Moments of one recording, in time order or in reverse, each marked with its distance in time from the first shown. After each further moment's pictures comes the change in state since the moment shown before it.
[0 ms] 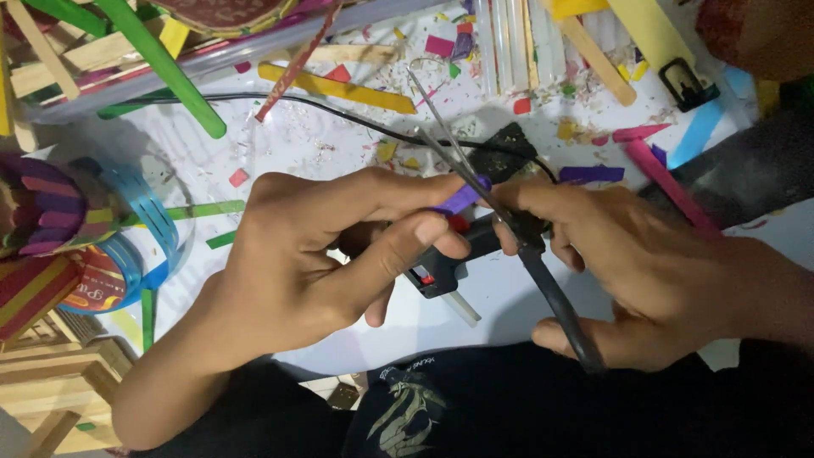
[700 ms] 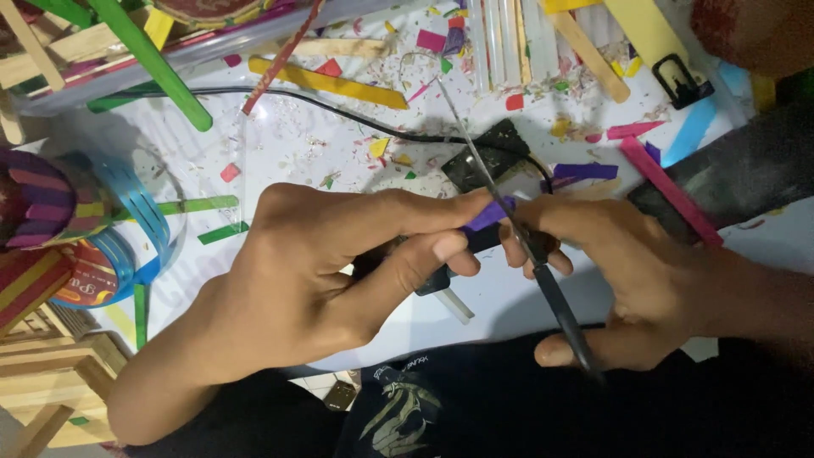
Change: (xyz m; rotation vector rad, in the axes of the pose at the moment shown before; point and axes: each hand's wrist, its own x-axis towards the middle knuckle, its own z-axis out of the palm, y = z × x) left_hand 0.002 0.005 0.010 0.172 -0.023 0.079; right_hand -0.003 0.013 0.009 0.135 0.076 -0.103
